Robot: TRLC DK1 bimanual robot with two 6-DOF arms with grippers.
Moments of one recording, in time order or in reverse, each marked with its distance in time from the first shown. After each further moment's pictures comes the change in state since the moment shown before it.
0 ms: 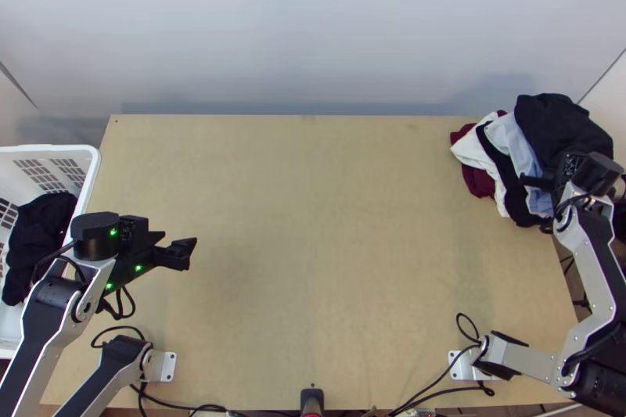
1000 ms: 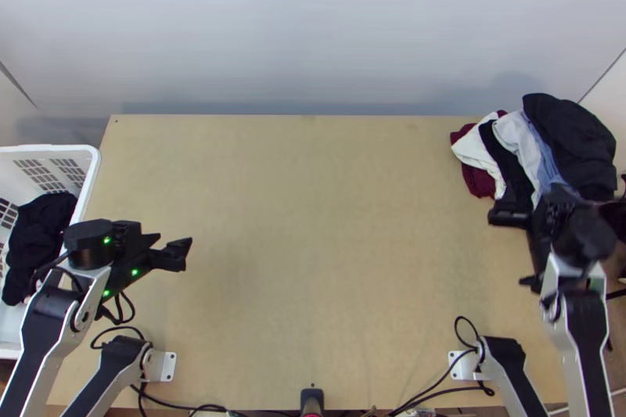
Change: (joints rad) left arm 0.042 -0.068 -0.053 0.038 -0.002 -0.039; right arm 0.332 -0.672 -0.213 -0.228 -0.003 0.106
